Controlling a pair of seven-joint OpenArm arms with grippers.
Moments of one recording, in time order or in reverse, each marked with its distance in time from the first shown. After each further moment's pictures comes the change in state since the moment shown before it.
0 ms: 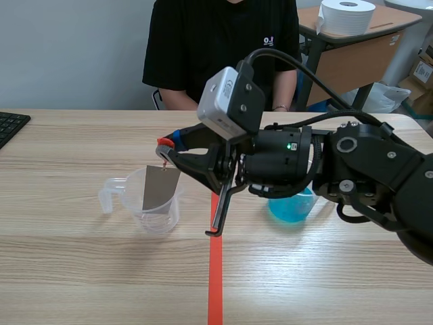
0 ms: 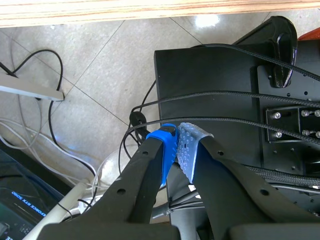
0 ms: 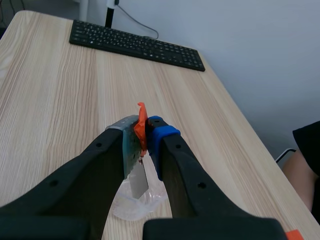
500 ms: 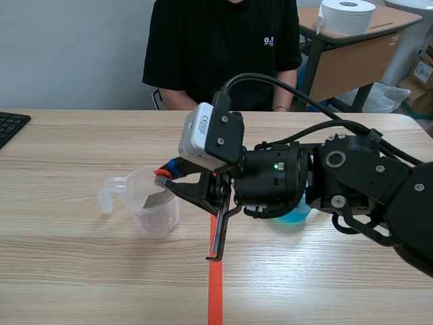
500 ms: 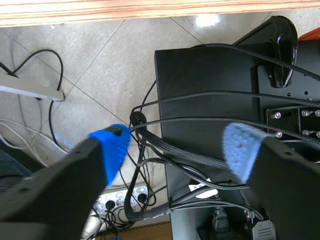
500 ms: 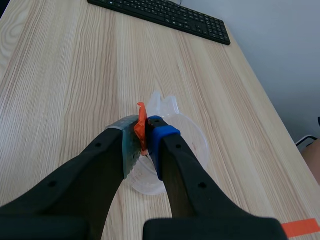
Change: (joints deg) left arm 0.0 0.0 0.0 0.0 0.0 0.0 0.0; right arm 0.0 0.0 -4.0 0.0 -4.3 0.1 -5.1
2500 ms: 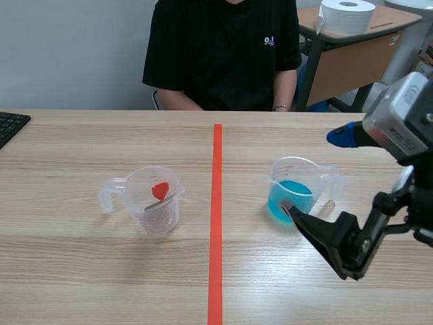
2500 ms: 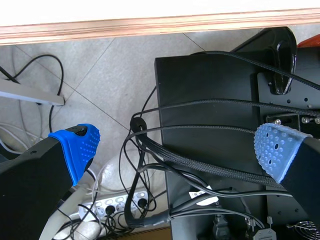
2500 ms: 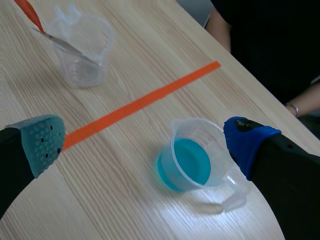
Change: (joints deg) left arm -0.9 0.0 0.0 -0.1 0.0 0.0 0.0; right arm -43.0 9.5 45.1 29.6 12.3 -1.6 -17.1
